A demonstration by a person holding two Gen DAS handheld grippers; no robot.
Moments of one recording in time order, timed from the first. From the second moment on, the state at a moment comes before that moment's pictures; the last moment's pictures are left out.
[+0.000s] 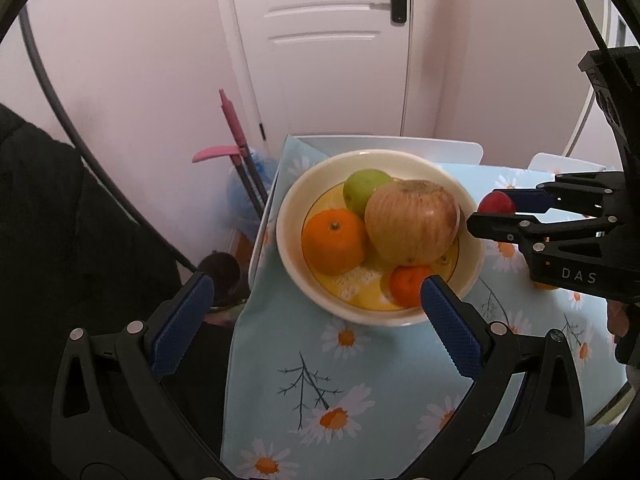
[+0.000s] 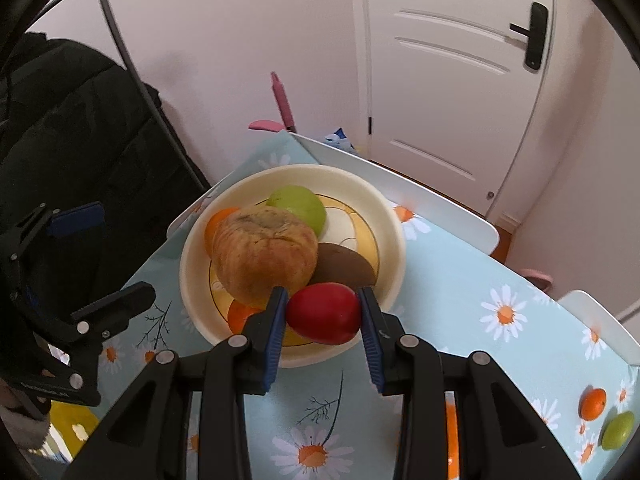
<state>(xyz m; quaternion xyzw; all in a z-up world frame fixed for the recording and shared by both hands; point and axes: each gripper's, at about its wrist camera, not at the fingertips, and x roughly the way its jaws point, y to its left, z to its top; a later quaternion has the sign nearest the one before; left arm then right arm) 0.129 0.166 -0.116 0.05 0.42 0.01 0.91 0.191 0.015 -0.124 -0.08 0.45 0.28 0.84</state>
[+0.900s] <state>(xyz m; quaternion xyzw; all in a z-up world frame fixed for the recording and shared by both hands) 0.109 0.152 -0.091 0.06 0.40 0.00 0.91 0.163 -0.005 -0.120 -0.08 0.43 0.29 0.85</state>
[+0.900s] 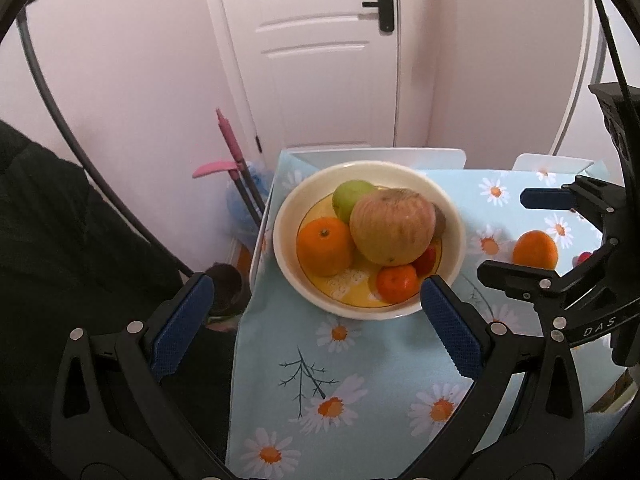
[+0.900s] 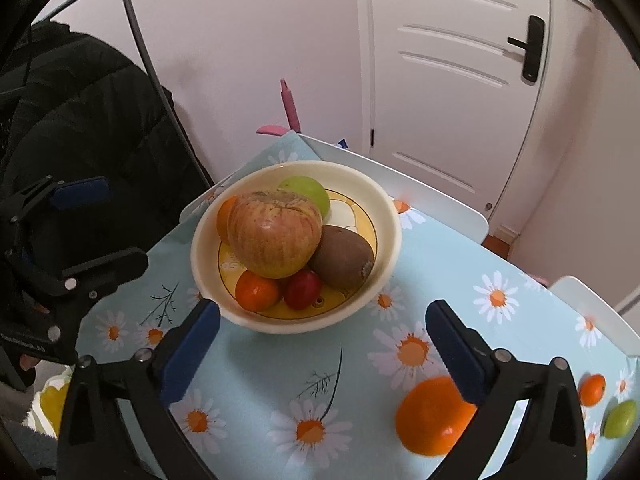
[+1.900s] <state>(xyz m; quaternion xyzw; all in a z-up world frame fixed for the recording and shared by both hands) 0.102 -0.038 -0.043 0.09 0.35 -0.11 0.93 0.094 -0.209 -0.043 -0.03 0.41 0.12 0.91</state>
